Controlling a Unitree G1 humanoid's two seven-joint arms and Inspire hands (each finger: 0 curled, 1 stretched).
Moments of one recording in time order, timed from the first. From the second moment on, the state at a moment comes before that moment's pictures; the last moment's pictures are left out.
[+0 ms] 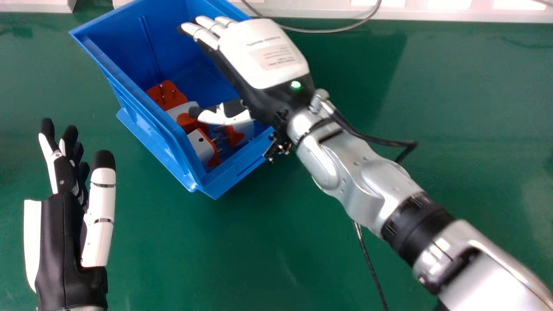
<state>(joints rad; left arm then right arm) 0.49 -0.02 0.16 -0.37 0.02 -0.27 0.03 -0.74 -0.10 0.58 0.58 -0.84 -0.12 -0.37</state>
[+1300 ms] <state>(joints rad) 0.45 0.02 0.21 -0.27 -0.04 -0.33 -0.01 0.26 -0.11 0.03 -0.19 0.12 -0.22 -0.09</state>
